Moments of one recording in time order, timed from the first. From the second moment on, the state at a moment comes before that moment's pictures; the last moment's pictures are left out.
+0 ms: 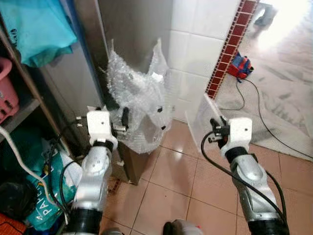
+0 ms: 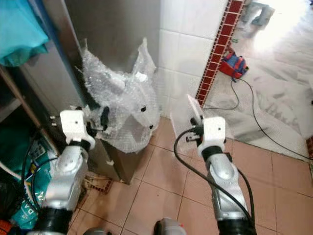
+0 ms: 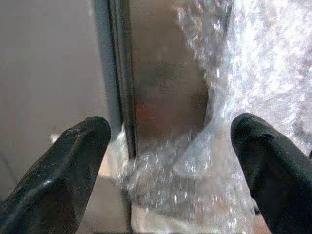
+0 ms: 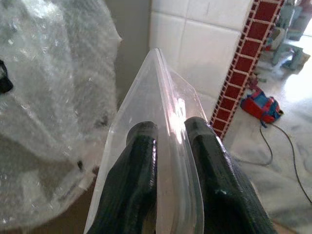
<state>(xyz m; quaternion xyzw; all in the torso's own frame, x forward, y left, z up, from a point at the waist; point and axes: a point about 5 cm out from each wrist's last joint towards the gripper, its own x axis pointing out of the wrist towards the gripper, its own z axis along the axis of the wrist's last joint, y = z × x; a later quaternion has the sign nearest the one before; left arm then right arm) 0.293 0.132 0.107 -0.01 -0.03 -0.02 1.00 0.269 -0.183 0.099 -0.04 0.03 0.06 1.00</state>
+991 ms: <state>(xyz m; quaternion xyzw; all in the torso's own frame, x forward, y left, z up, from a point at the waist) 0.328 0.088 0.109 -0.10 -0.01 -0.15 0.98 0.264 -0.183 0.098 -0.04 0.03 0.06 1.00</state>
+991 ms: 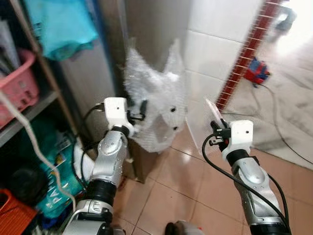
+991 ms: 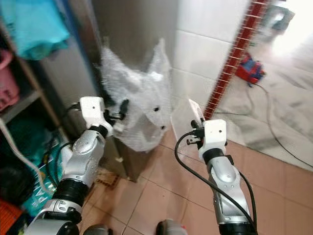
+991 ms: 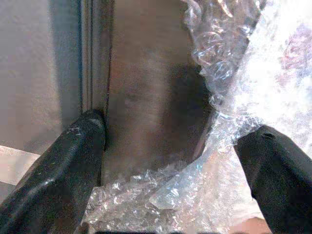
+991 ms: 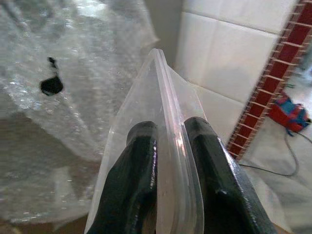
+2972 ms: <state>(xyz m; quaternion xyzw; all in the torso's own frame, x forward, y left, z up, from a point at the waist) 0.310 0.024 0.094 -0.02 0.02 -0.37 0.93 0.251 -0.202 0.082 -0.12 0.07 -0.06 0.99</state>
